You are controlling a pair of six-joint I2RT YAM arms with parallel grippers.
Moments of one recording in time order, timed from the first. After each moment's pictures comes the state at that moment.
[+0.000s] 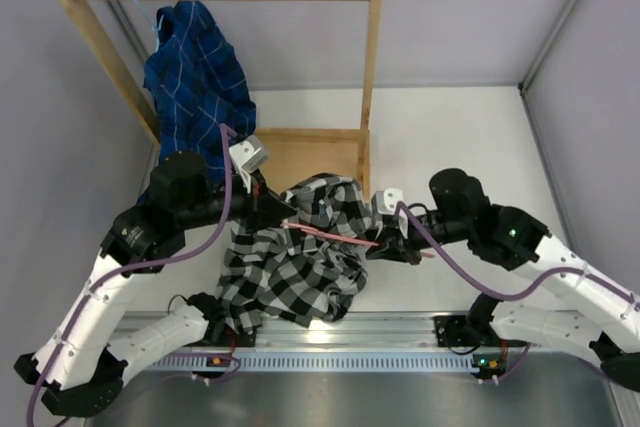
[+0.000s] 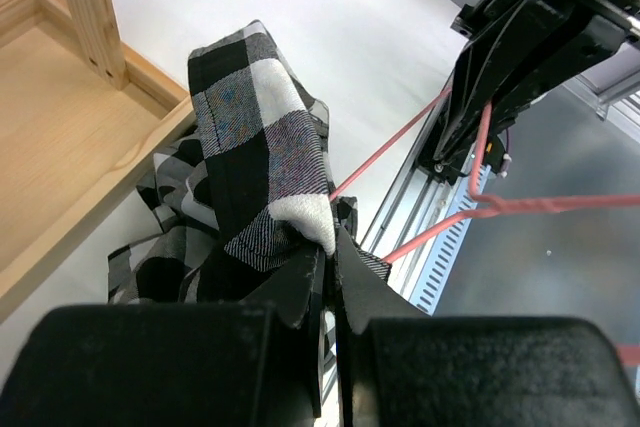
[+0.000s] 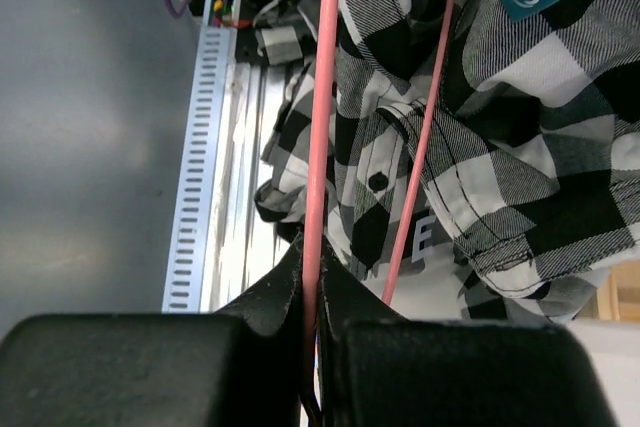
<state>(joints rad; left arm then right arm) -0.62 0.84 1.25 -0.76 0.50 -0.17 0.90 0.92 1.04 -0.68 -0.65 -0.30</state>
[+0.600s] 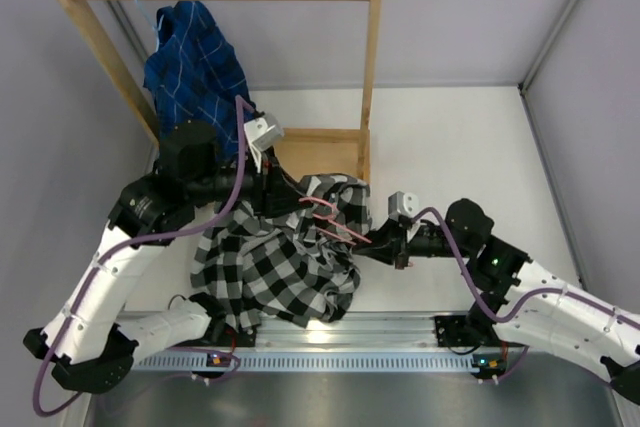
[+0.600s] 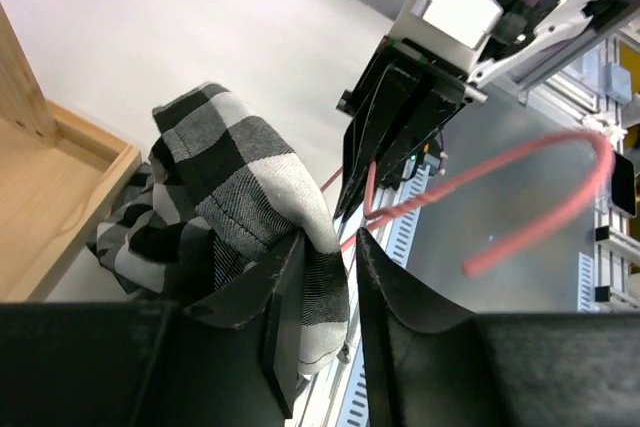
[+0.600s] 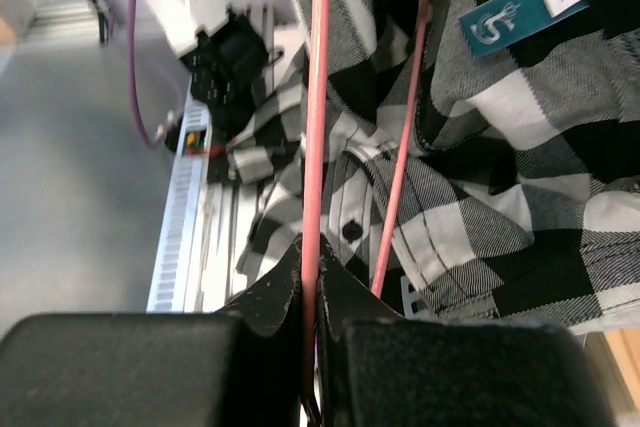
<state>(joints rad) -0.62 1.01 1.43 -0.79 0.69 -0.16 0.90 0.72 0.59 0.03 -0.61 0.01</state>
